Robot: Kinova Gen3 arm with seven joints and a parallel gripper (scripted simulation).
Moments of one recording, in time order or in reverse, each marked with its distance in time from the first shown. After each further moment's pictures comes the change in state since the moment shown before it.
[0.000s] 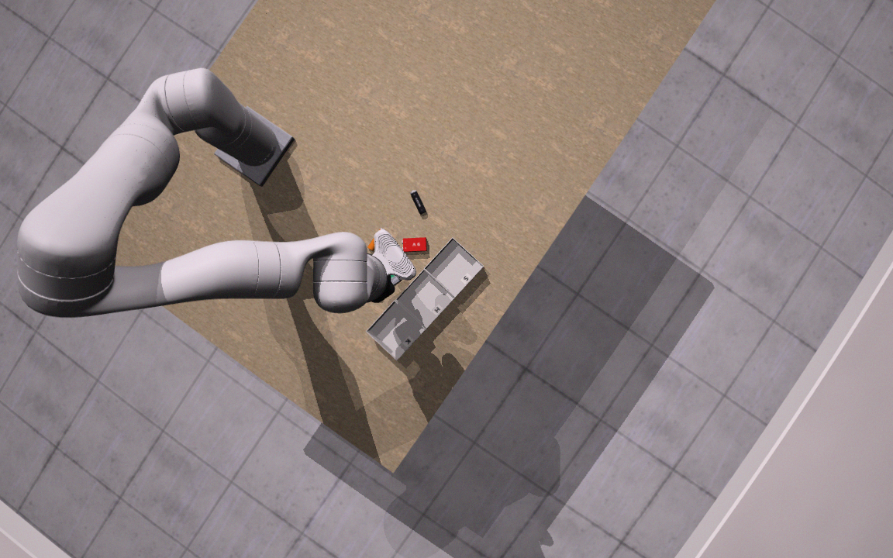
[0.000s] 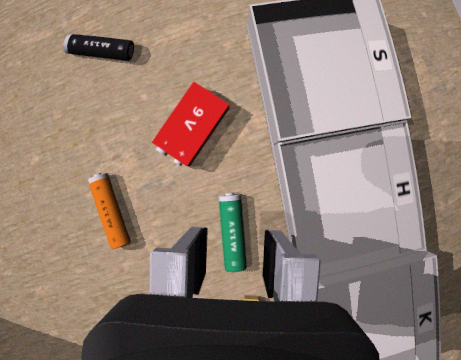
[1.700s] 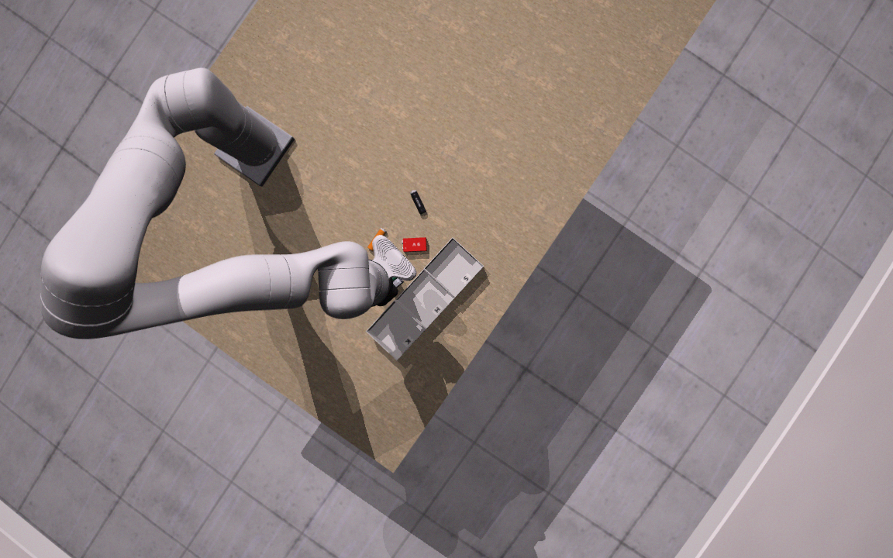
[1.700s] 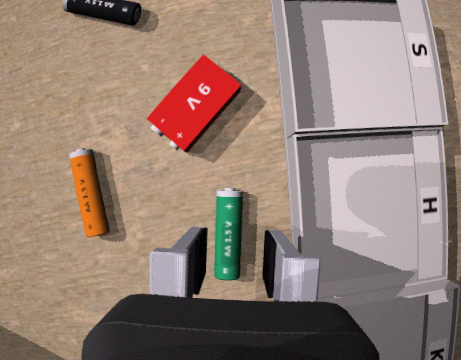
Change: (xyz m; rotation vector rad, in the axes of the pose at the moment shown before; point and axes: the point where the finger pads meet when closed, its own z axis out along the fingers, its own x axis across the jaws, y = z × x) arm 0.003 0.004 0.037 0.010 0.000 -0.114
